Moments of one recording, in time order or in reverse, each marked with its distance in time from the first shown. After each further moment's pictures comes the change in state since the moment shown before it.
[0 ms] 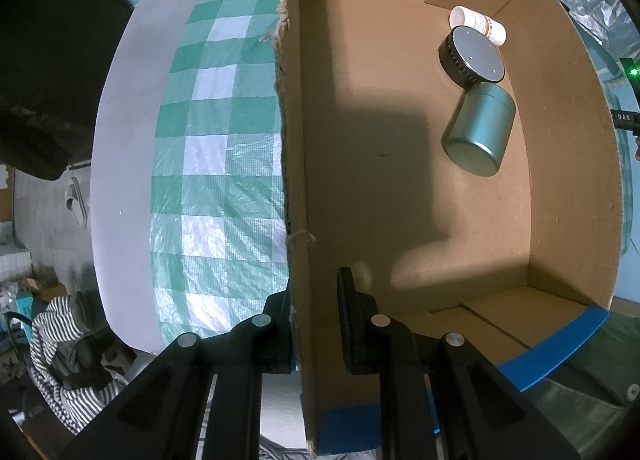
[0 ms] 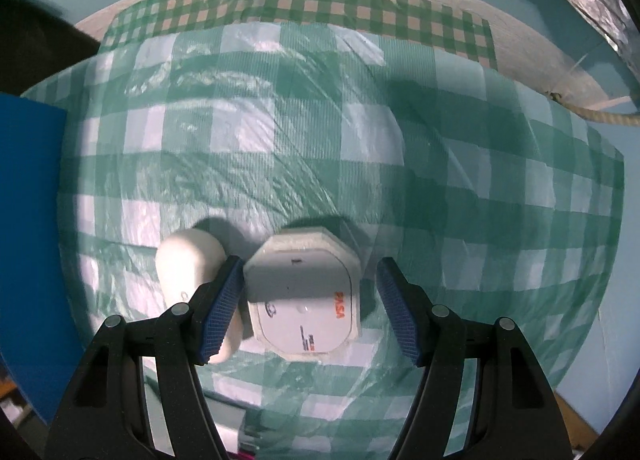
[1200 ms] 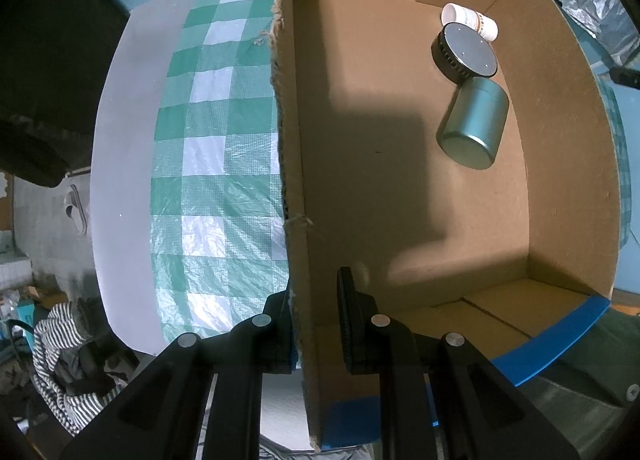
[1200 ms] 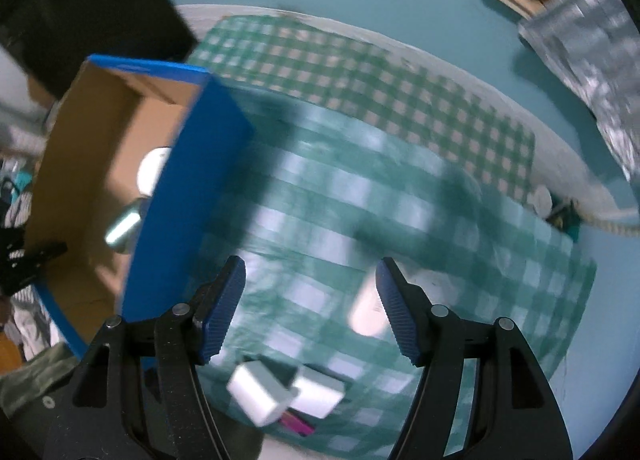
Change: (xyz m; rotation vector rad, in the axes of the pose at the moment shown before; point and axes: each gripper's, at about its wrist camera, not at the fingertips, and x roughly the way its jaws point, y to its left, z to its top) left arm -0.004 -0.002 -0.003 0.018 -0.012 -0.003; right arm -0.098 0.113 -0.006 -0.257 -0.138 0.042
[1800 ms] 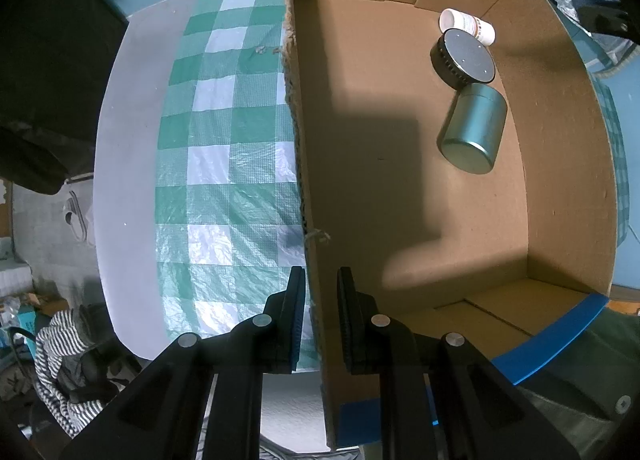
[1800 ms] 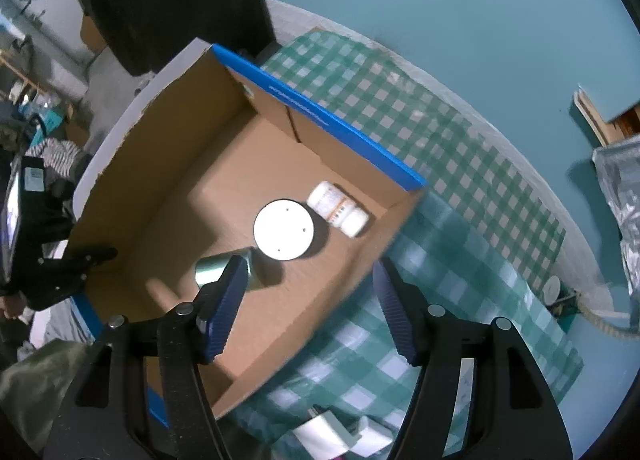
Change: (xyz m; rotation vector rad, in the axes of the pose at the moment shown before) left arm -0.004 0.004 0.003 0.019 -0.011 -0.005; right arm -0.016 0.142 0.049 -0.297 -0.053 0.052
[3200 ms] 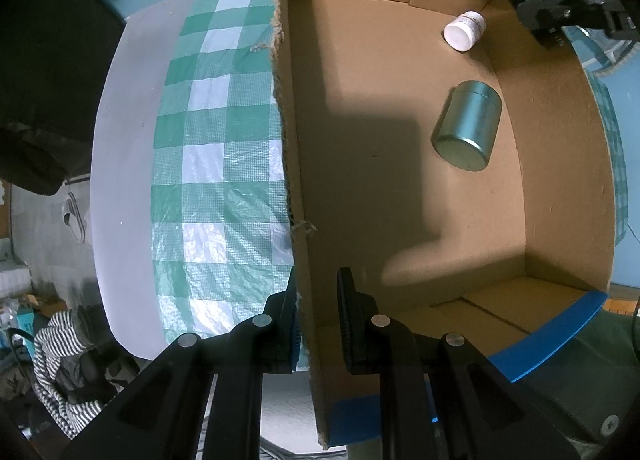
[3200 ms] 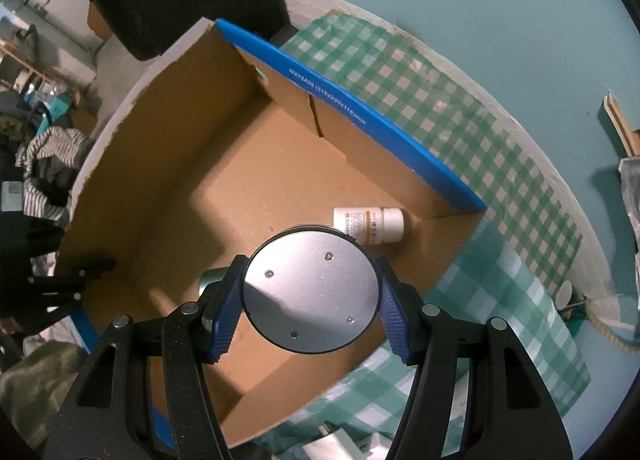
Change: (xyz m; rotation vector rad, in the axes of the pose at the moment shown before) left arm -0.002 -0.004 -0.003 0.003 -0.004 -0.007; right arm 0.044 0.017 0.021 -0.038 0.068 0.041
